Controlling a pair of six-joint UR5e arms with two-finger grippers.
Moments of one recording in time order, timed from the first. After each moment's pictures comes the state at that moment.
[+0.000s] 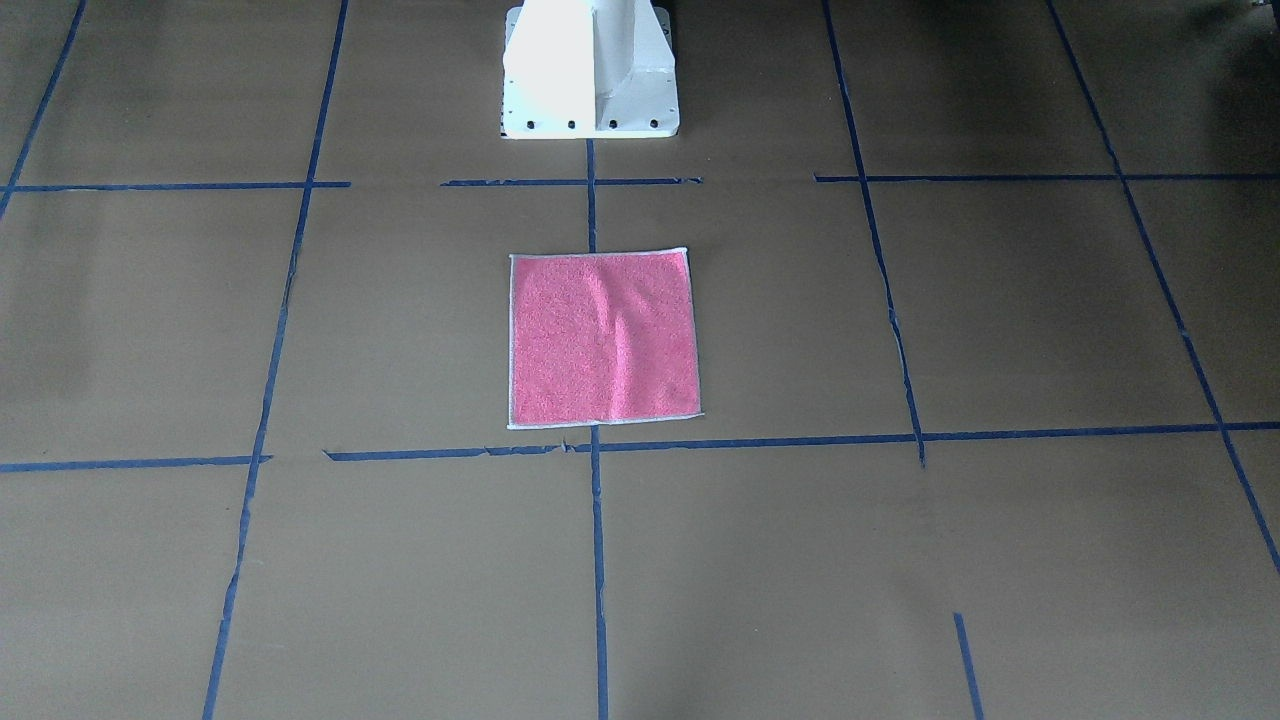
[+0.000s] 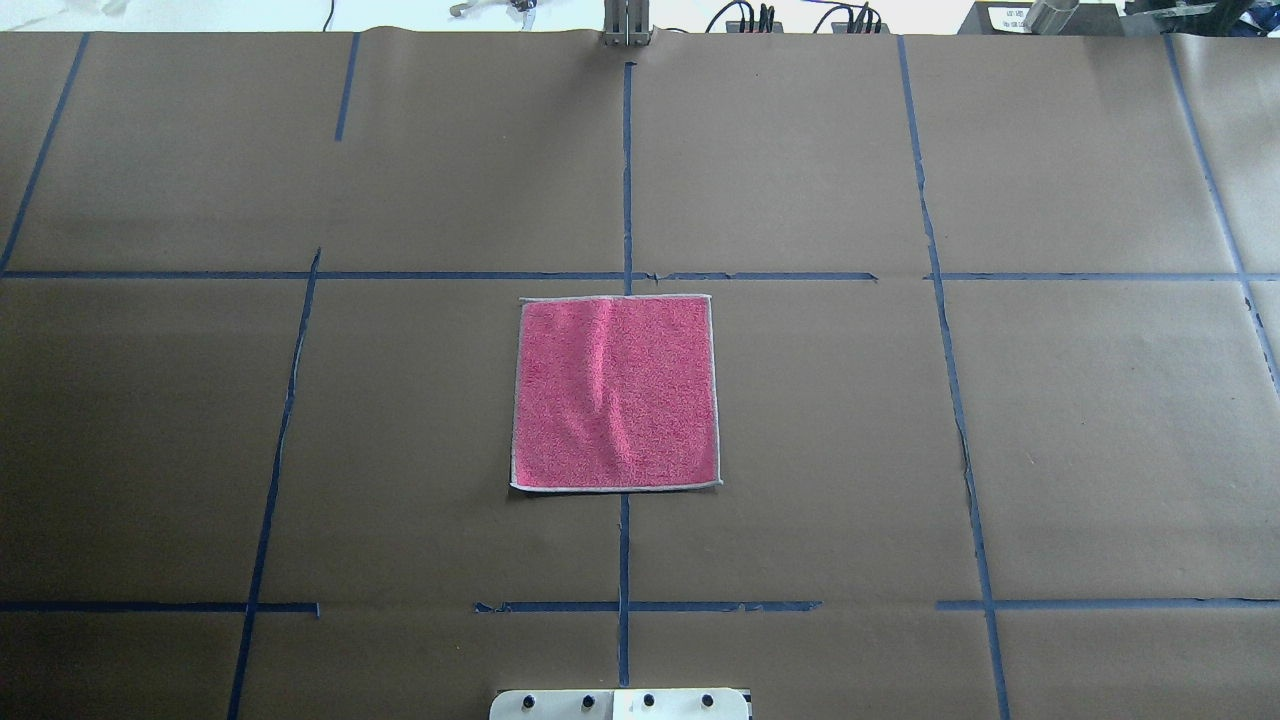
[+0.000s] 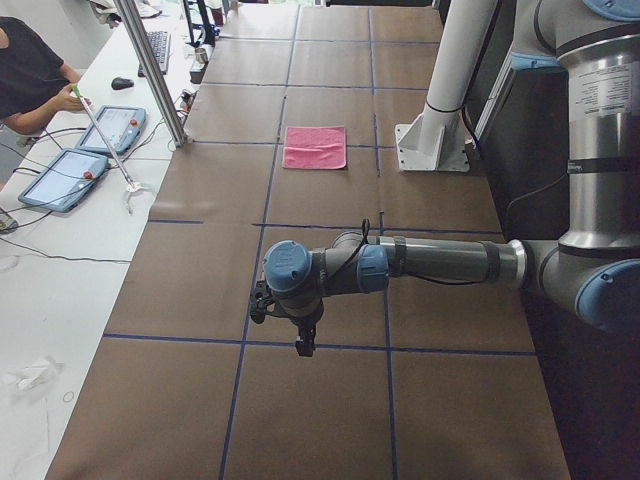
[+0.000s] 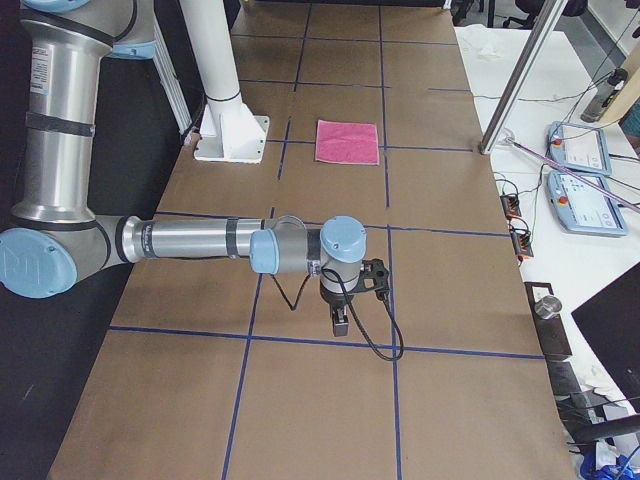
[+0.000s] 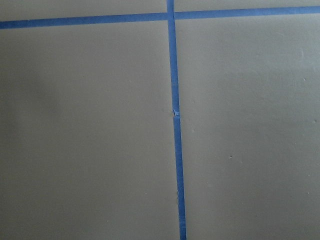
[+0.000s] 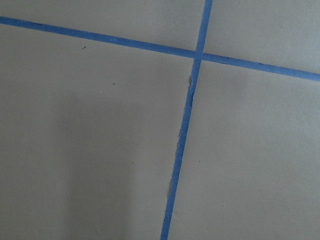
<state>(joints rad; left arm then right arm) -1.56 -1.44 -1.74 -1.42 -2.41 0.15 1.50 -1.73 1.79 -1.57 2.33 -0.09</state>
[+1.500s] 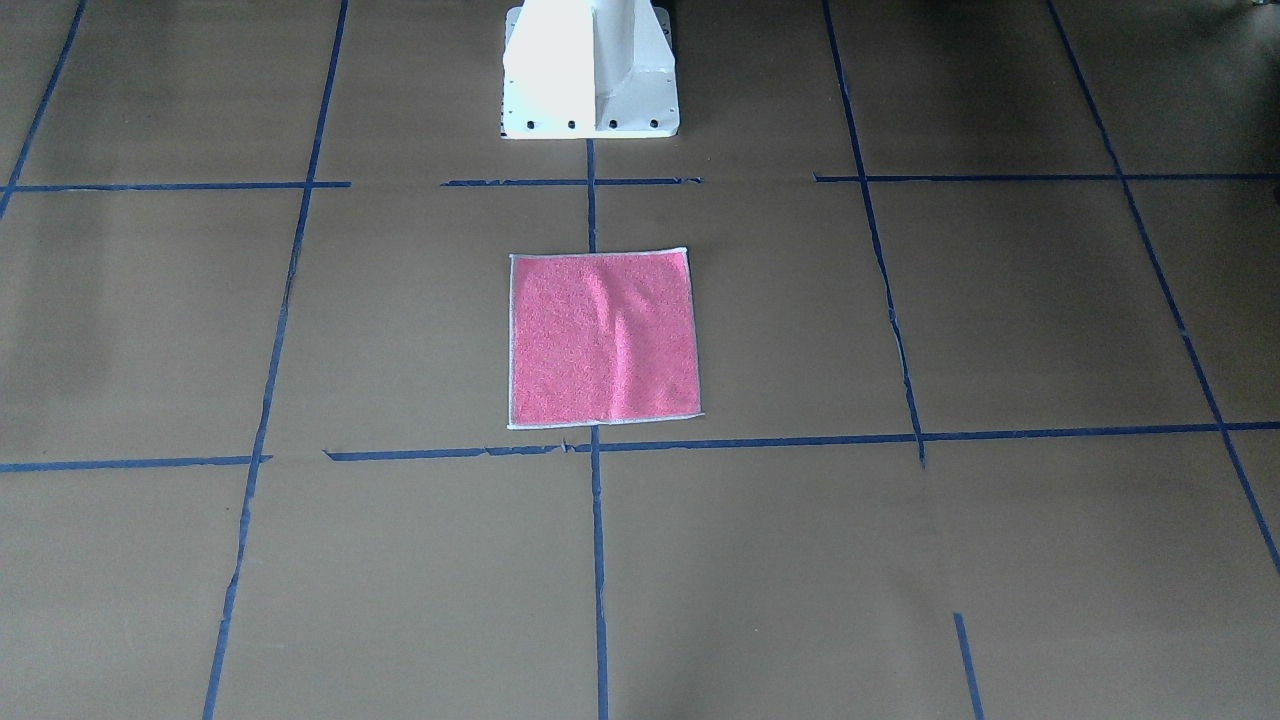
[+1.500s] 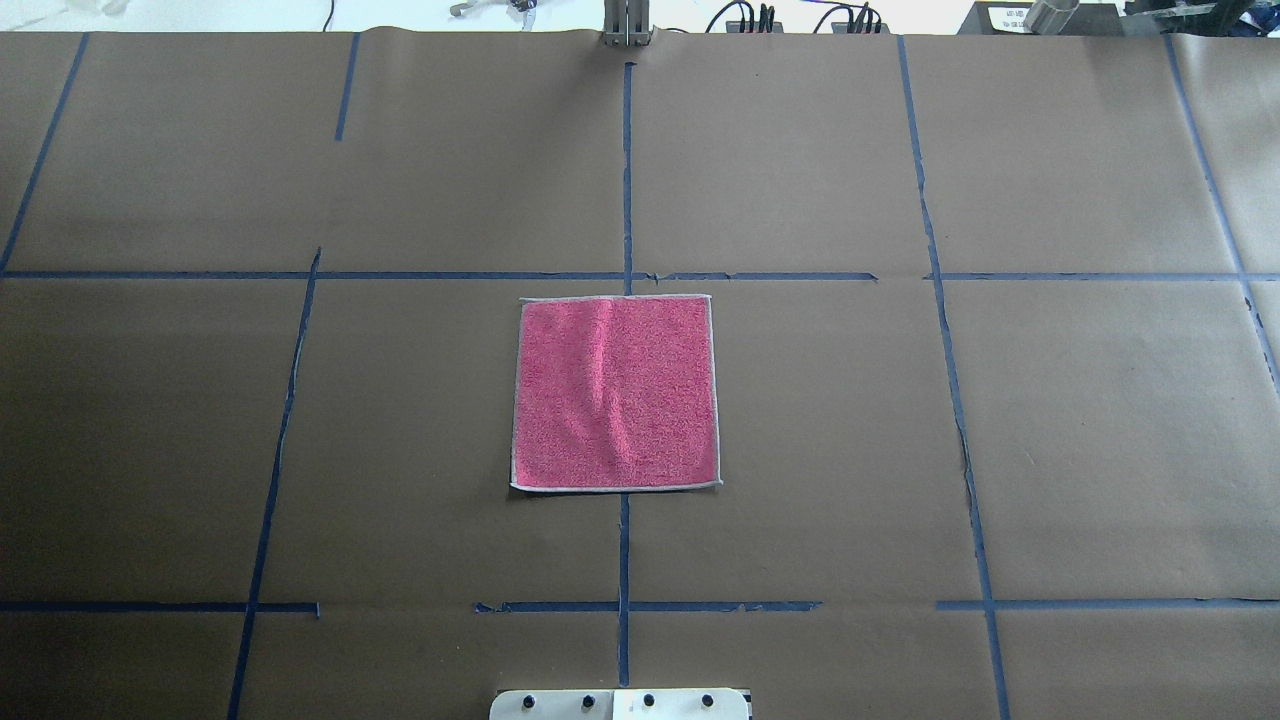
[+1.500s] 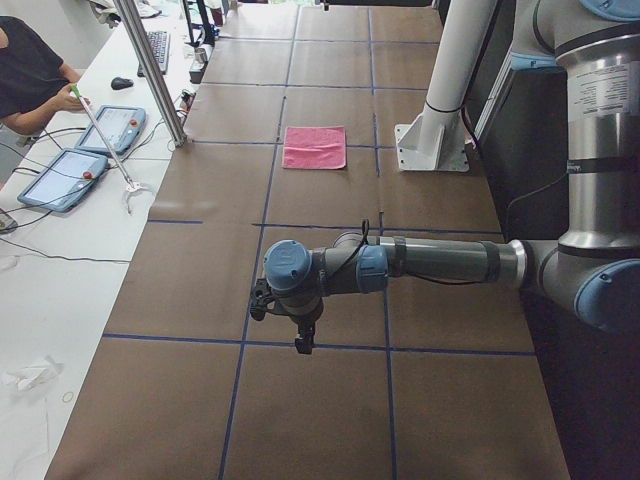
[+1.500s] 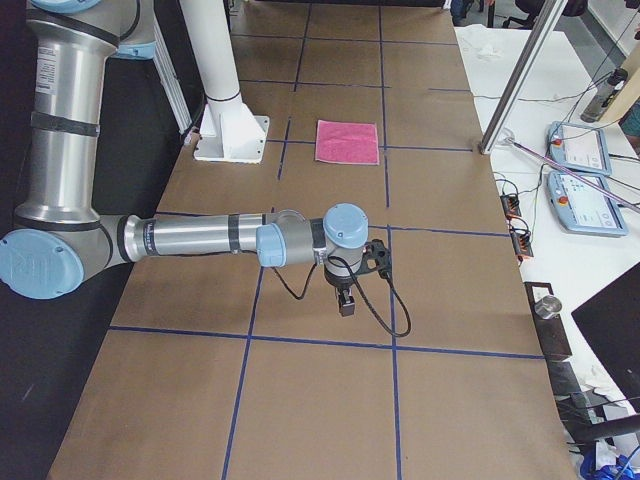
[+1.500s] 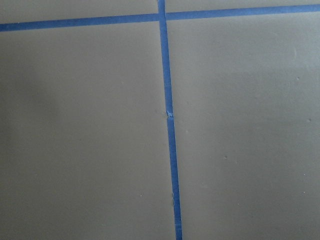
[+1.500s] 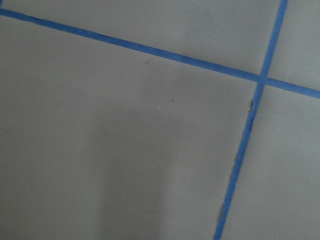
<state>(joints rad) -1.55 -1.43 -1.72 -1.44 -2.42 0.15 1.41 -1.73 1.83 -1.49 2.42 -0.03</state>
